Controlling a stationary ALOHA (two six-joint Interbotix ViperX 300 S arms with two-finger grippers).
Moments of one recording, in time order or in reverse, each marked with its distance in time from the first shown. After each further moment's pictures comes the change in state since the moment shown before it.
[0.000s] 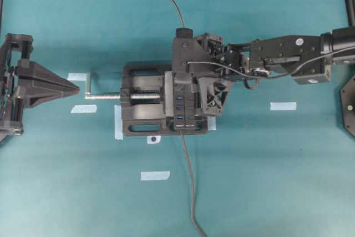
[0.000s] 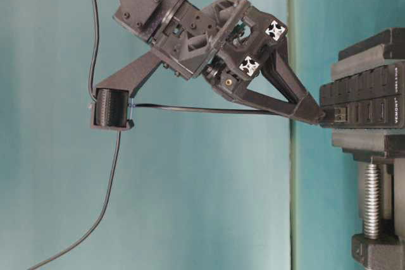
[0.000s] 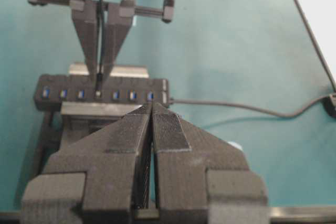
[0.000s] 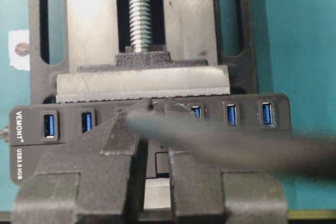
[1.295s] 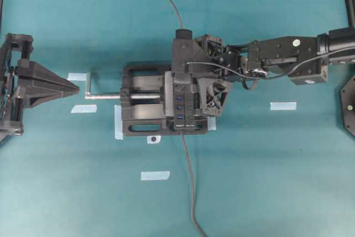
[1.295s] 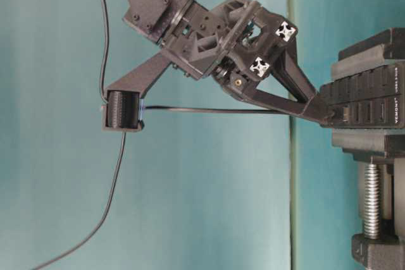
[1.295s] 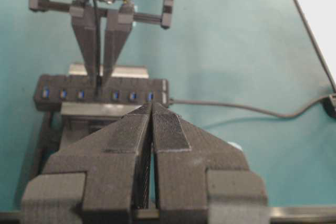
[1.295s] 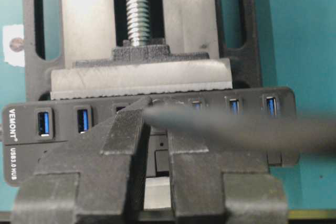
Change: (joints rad) left arm 0.000 0.000 0.002 0.000 0.000 0.000; right arm -0.003 0.020 0.006 0.000 0.015 0.000
